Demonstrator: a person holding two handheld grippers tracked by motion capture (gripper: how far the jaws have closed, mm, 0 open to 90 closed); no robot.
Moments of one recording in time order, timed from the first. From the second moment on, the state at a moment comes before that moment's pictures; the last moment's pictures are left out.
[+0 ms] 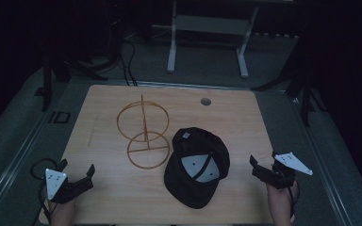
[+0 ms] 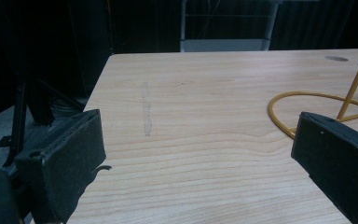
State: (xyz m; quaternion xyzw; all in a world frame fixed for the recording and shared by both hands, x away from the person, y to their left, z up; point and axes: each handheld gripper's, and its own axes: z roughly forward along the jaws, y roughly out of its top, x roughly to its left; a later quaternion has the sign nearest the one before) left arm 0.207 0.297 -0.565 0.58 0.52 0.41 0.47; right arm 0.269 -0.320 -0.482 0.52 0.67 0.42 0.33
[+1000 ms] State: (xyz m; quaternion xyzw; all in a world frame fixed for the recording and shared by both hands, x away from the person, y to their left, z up) left arm 0.207 0.297 -0.565 0.58 0.52 0.40 0.48; right arm 0.300 -0.209 -0.460 0.44 0.77 0.42 0.21
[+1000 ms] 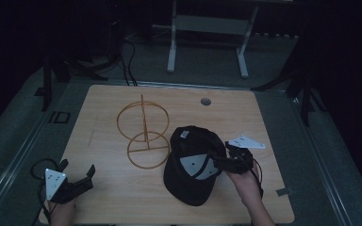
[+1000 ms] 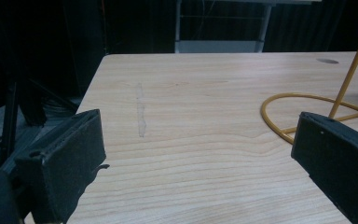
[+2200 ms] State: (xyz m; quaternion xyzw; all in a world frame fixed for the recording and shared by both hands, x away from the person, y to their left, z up) left arm 0.199 0.273 -0.552 0.59 0.51 0.41 0.48; right arm 0.309 -0.227 -0.442 0.47 0.71 0.47 0.21
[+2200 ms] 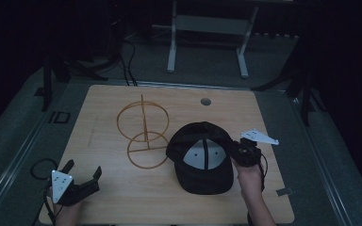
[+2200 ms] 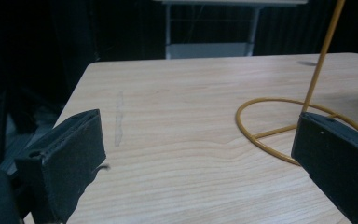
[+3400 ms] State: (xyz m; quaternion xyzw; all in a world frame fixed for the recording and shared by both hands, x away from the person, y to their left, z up) left arm 0.204 0.149 -0.503 0.70 0.38 0.20 0.57; right arm 0.283 -0.229 -0.375 0.42 0.68 0.56 0.22
